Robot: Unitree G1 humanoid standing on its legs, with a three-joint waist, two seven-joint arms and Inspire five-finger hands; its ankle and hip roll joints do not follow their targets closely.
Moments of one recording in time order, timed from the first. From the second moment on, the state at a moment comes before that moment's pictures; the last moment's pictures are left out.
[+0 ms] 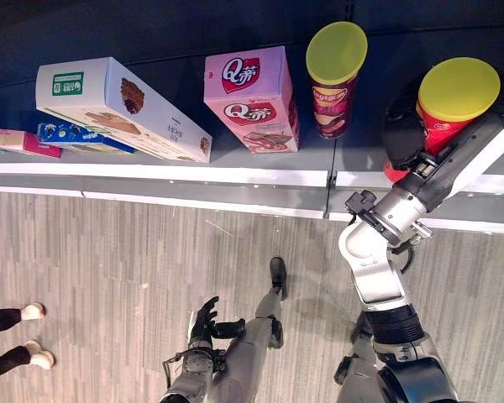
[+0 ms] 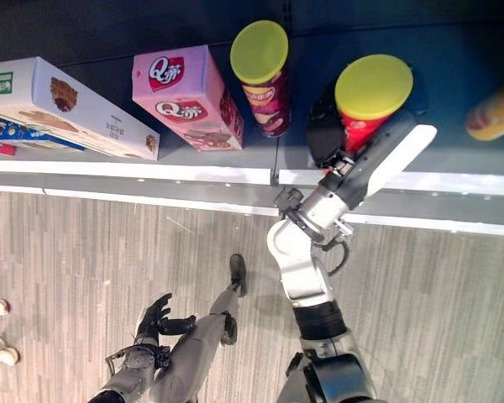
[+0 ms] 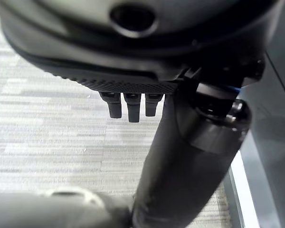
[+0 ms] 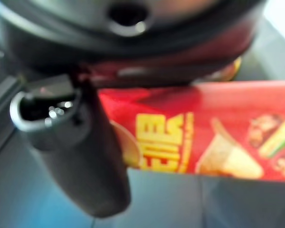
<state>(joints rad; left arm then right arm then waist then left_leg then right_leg) -0.12 0.09 -0.35 0.96 -0.29 -0.21 0.34 -0.54 -0.19 0.13 -0.05 -0.37 -0.08 -1.10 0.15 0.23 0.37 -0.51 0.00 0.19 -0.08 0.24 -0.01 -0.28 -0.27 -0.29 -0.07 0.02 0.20</state>
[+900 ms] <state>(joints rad) -0.13 0.09 -0.37 0.85 -0.19 -0.27 0.37 -0.65 -0.25 0.13 -0.05 -0.45 -0.08 -1.14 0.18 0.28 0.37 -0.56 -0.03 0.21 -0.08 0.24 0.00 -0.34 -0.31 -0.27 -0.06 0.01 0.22</state>
